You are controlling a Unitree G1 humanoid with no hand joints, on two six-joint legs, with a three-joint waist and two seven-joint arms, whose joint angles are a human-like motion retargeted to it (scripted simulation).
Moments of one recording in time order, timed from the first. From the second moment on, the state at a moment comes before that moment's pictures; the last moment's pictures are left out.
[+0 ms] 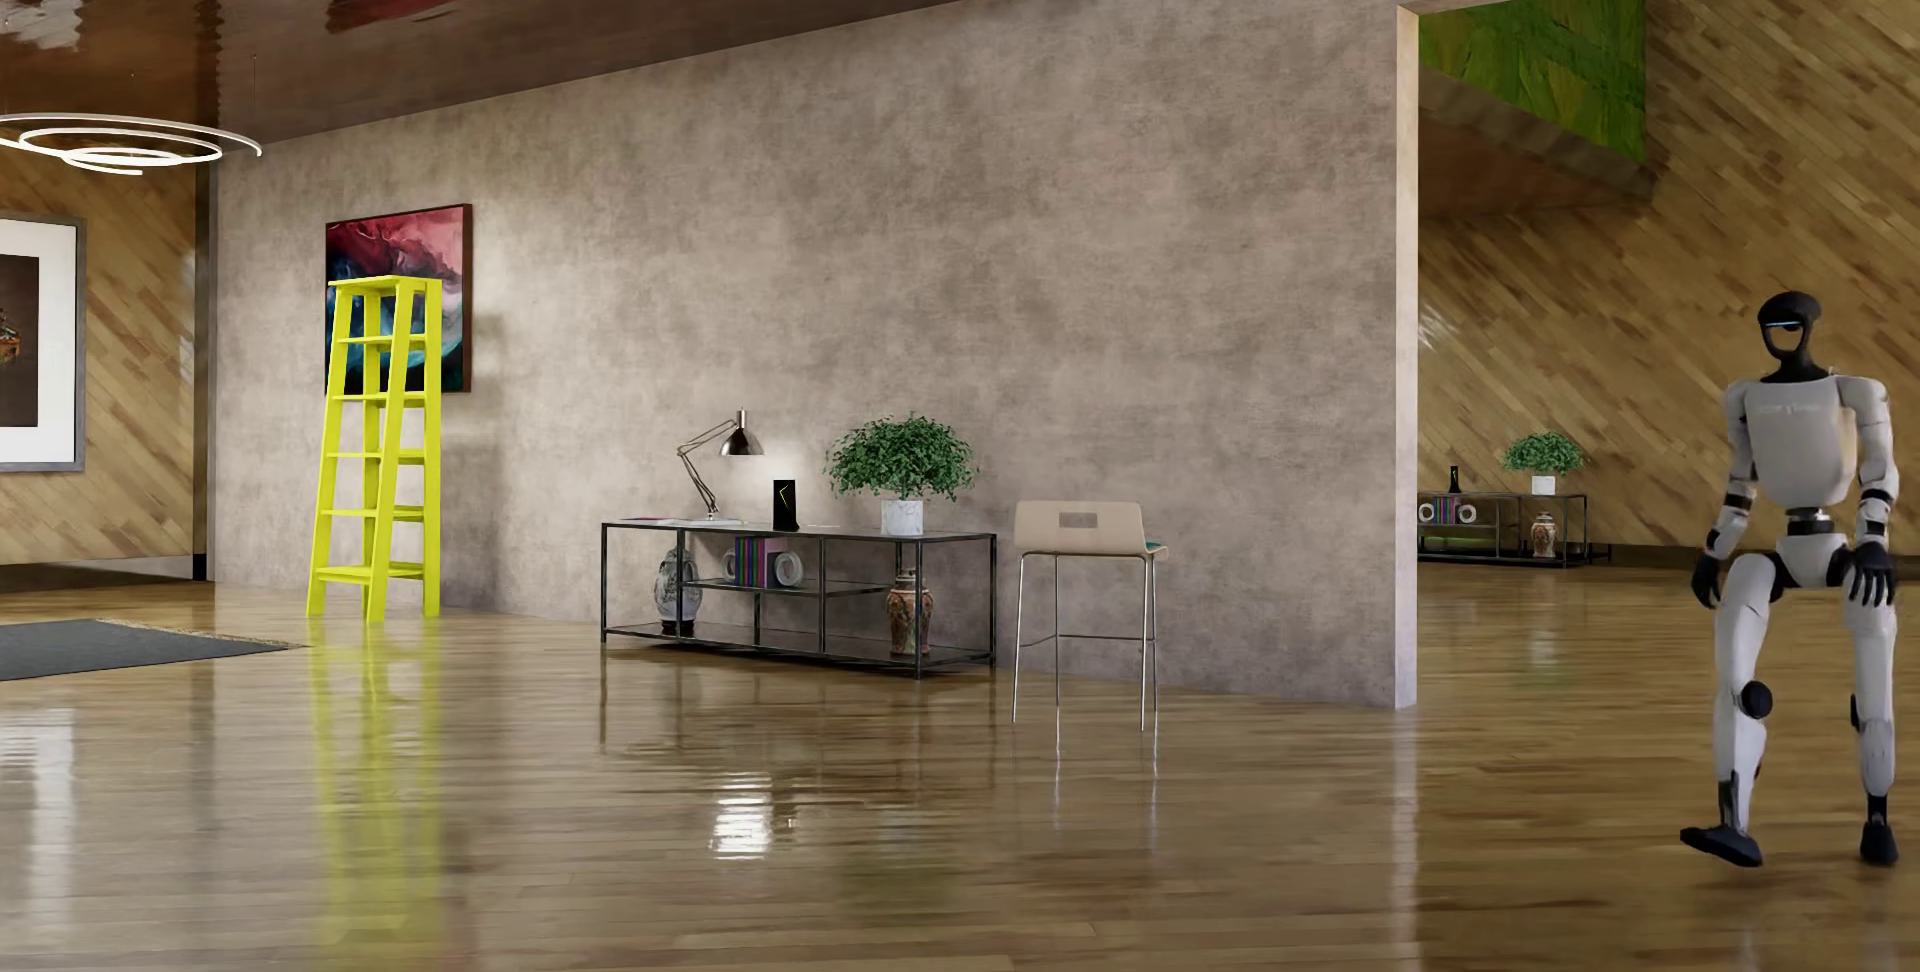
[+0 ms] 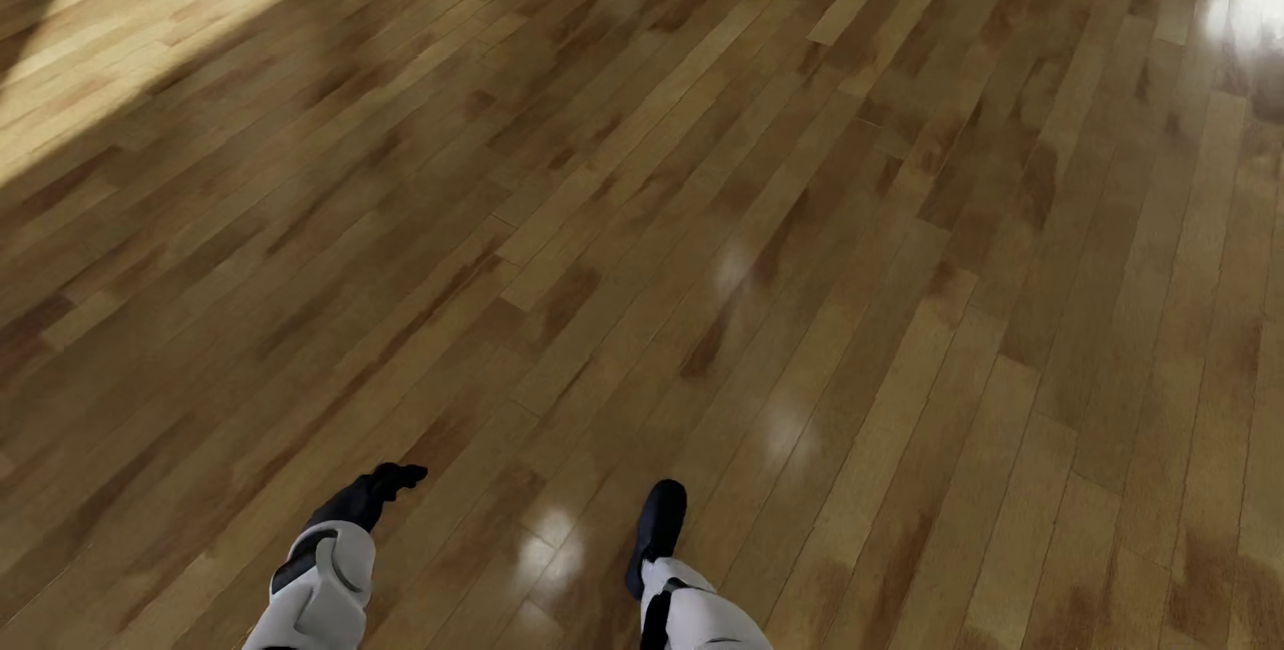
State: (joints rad) body 0.18 -0.52 -0.08 -0.06 -0.10 -0.09 0.33 -0.36 0.15 0.29 0.12 -0.15 0.44 -0.38 -0.05 0.17 -0.11 -0.04 0.08 0.05 -0.07 0.70 0.75 0.91 -1.15 0.19 0.40 0.02 0.12
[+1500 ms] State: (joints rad) body 0.31 -0.55 -0.10 0.02 0.01 -0.03 0.41 -0.20 0.17 0.37 0.37 -0.17 0.34 -0.35 0.12 0.20 -0.09 -0.08 -0.12 0.04 -0.02 0.67 0.79 0.82 -1.32 0.20 0.33 0.08 0.24
